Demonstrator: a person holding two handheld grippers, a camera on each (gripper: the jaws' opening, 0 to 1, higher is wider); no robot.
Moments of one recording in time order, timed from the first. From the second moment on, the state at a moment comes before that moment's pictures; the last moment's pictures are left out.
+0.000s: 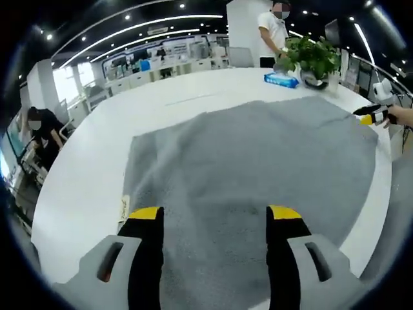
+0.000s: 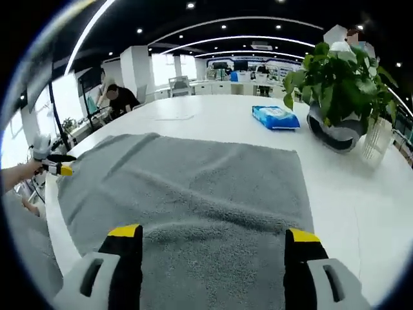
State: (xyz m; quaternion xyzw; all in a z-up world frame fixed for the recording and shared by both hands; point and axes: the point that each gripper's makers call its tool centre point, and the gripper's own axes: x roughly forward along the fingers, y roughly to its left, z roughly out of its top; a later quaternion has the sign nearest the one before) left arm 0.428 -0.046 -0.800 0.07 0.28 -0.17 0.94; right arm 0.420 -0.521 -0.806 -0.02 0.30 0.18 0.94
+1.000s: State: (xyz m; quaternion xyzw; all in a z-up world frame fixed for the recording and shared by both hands) left arm 0.336 -0.138 -0.701 -0.02 0.06 -0.15 0.99; right arm 0.324 -0.503 -0.684 -0.06 0.03 0.11 0.99
